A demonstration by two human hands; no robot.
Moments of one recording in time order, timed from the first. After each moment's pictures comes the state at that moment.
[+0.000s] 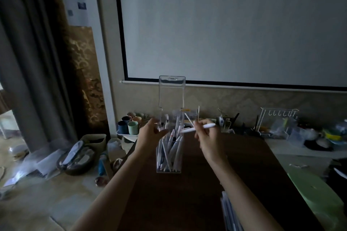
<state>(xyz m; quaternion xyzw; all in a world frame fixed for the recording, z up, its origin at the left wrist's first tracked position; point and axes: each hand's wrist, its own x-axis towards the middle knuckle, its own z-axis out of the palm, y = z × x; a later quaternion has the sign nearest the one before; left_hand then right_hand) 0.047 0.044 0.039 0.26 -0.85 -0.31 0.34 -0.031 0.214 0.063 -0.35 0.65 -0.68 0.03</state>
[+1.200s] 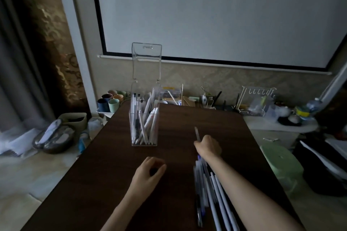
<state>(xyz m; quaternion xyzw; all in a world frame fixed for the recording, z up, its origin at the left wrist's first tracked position) 0.097 0.171 -0.081 0.22 -0.81 -0.49 0.22 -0.117 0.261 -0.064 -0.12 0.96 -0.22 0.09</state>
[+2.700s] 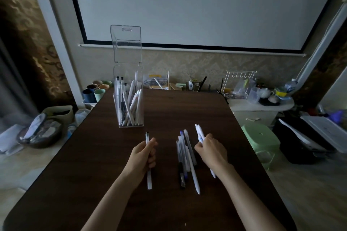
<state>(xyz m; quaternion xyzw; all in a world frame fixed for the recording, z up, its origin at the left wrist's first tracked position) 0.100 0.215 -0.060 0.25 -0.56 -0.78 0.14 -0.041 0.367 -0.060 -0.19 0.97 -0.17 0.01</state>
